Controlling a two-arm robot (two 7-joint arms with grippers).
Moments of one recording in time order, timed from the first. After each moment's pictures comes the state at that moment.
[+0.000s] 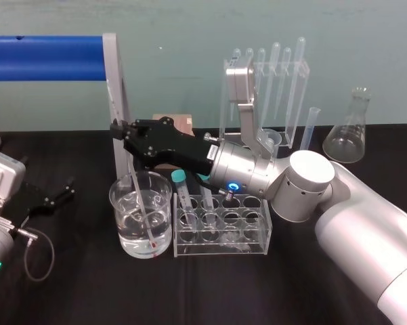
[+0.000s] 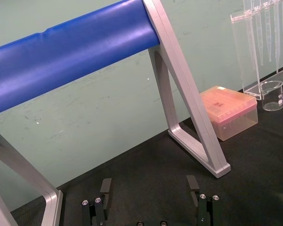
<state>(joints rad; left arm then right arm) -0.20 0.60 0.45 -1.41 -0.25 -0.12 0.03 0.66 0.18 -0.63 -1.06 0.63 -0.13 0.82</state>
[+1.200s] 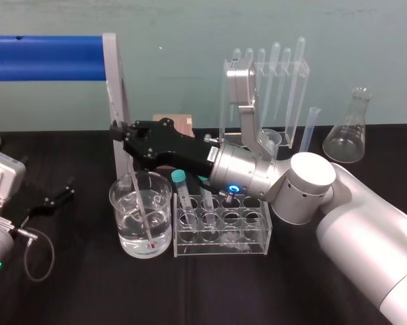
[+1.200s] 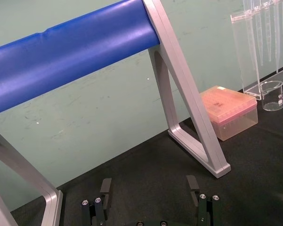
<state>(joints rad) -0.20 0.60 0.45 -1.41 -0.25 -0.12 0.03 0.64 0.19 -0.63 -1.08 0.63 -0.12 0.81</state>
